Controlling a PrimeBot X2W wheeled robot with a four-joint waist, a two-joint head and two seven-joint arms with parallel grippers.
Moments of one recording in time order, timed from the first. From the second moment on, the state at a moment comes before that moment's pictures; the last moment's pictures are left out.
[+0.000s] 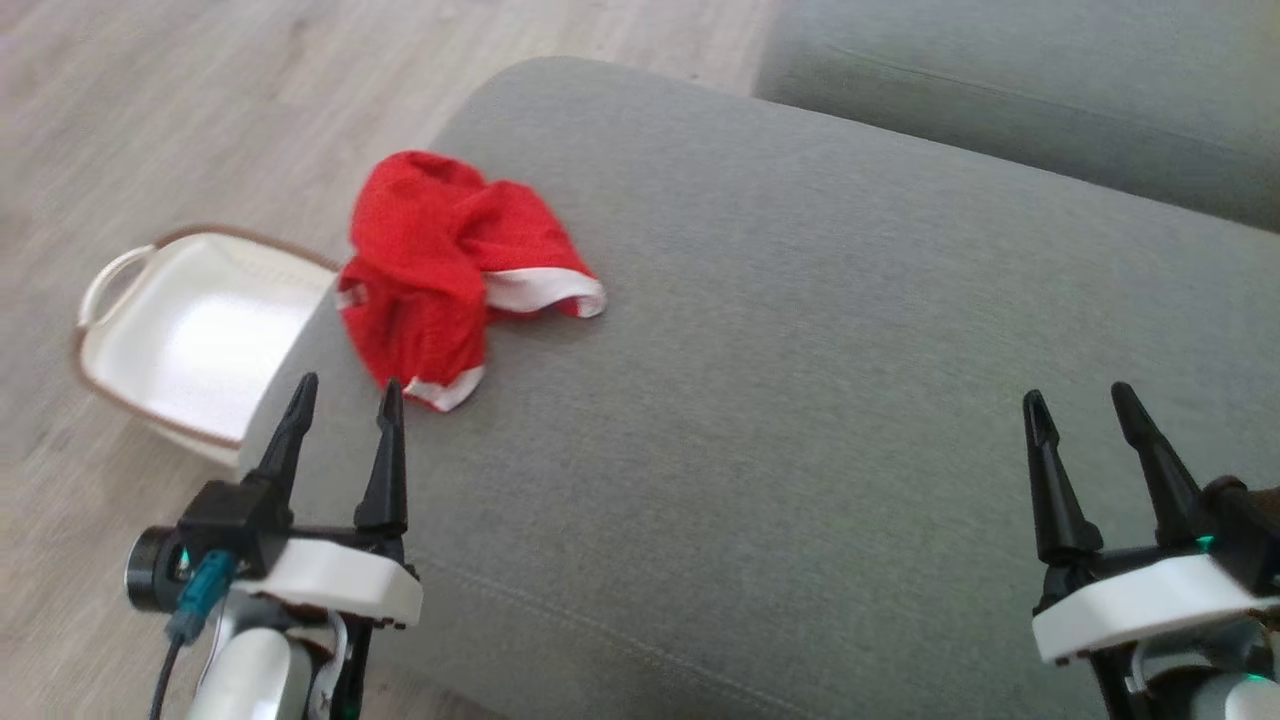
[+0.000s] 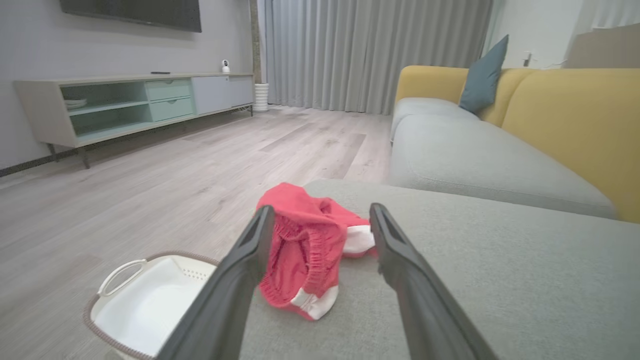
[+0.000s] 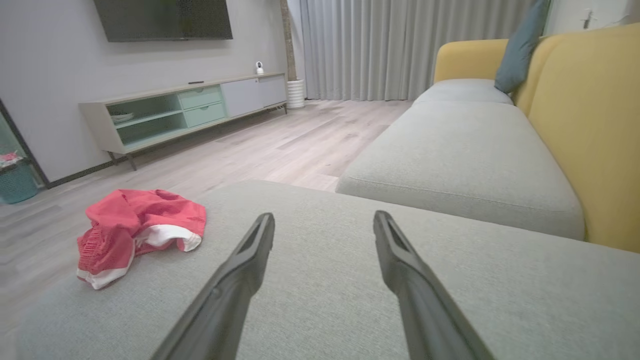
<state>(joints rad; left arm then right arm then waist) -0.06 0.17 -0.24 0.12 -0.23 0.06 -0.25 0.15 -0.04 -0.03 -0.25 0.16 0.12 0.14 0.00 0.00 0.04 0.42</state>
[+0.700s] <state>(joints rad) -0.35 0.10 -0.17 0.33 -0.28 -0.02 -0.25 0.01 -0.09 -0.01 -0.35 0.11 0.12 0.24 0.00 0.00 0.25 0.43</state>
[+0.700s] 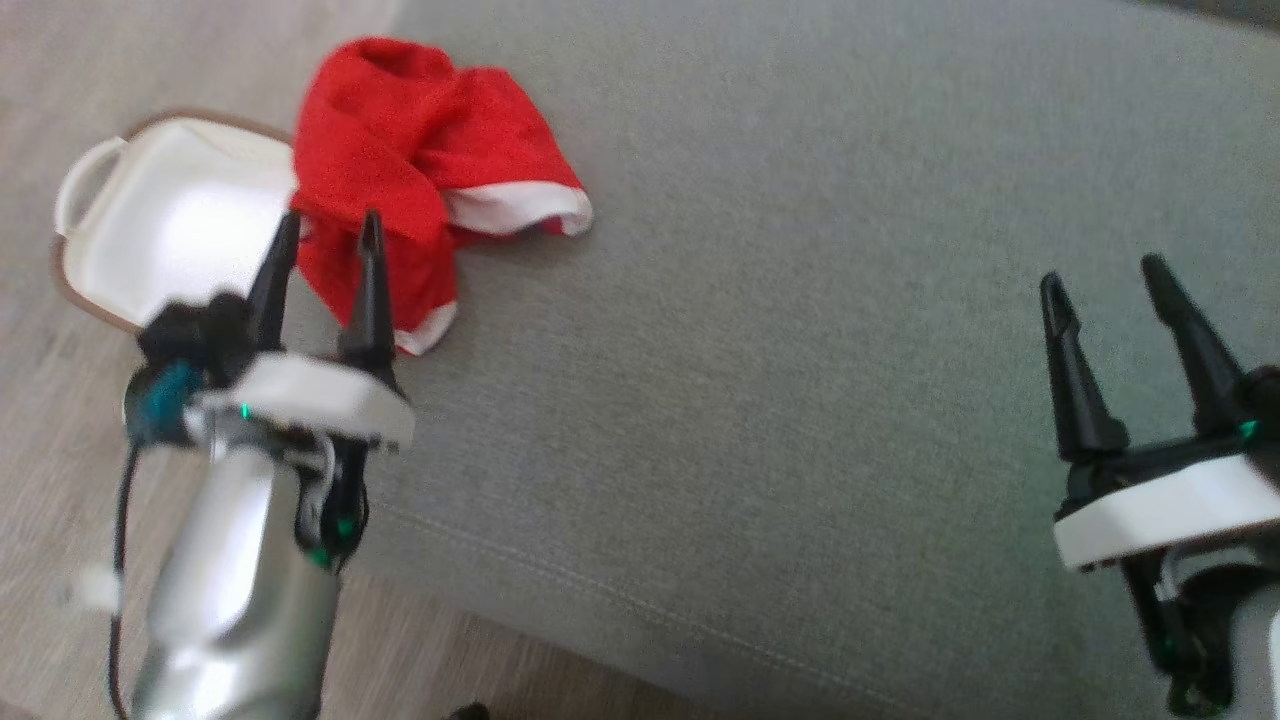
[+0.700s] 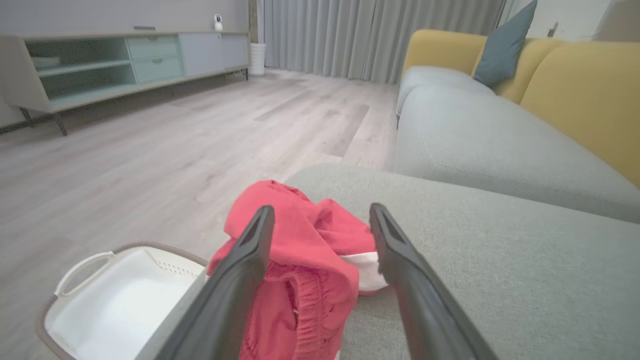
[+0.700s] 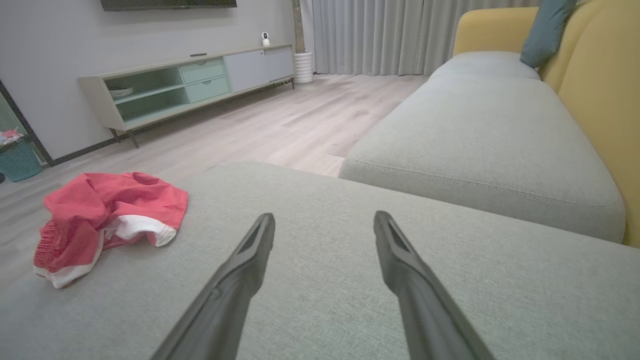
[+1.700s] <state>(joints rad) -0.78 0.19 -0.11 0.77 -0.27 -0.04 -0.25 -0.08 -0.09 -0.04 -0.32 0.13 0.12 0.22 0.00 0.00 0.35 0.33</state>
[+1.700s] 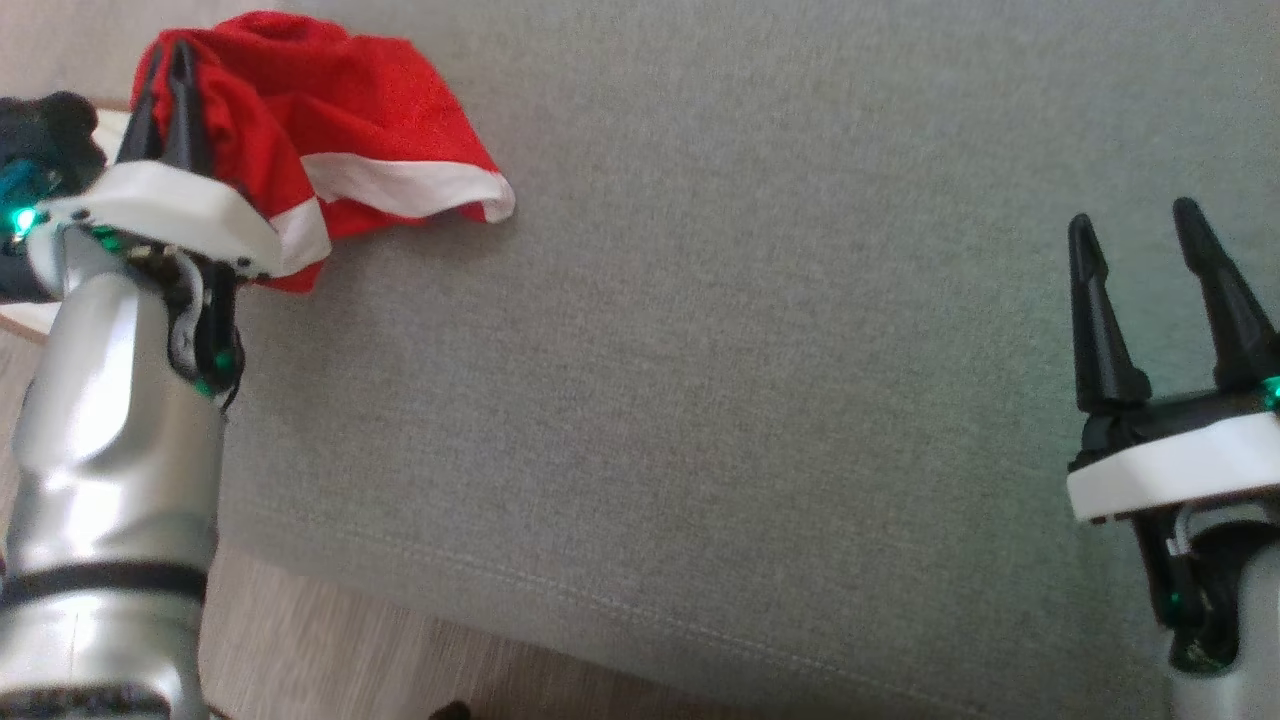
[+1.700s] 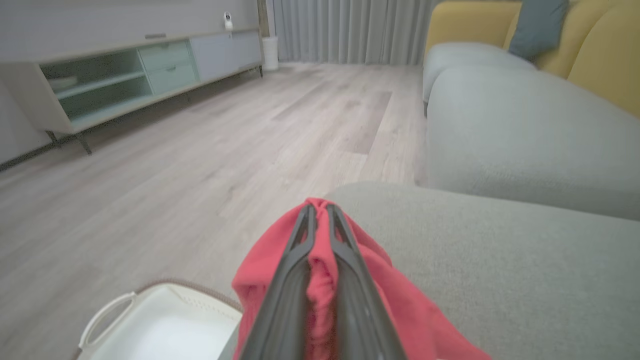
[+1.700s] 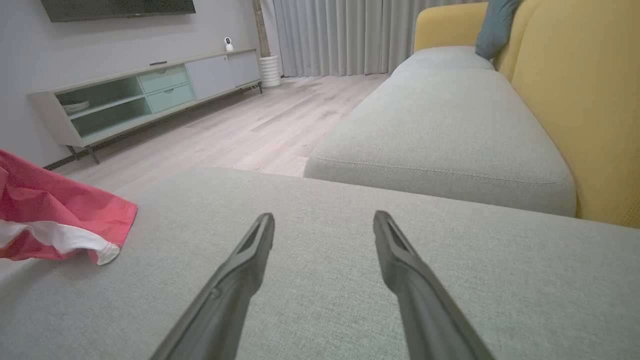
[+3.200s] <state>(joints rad) -0.49 0.06 -0.61 0.33 -0.18 -0.10 -0.20 -0.01 -0.04 0.02 -0.13 0.28 0.12 0.01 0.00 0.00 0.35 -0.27</state>
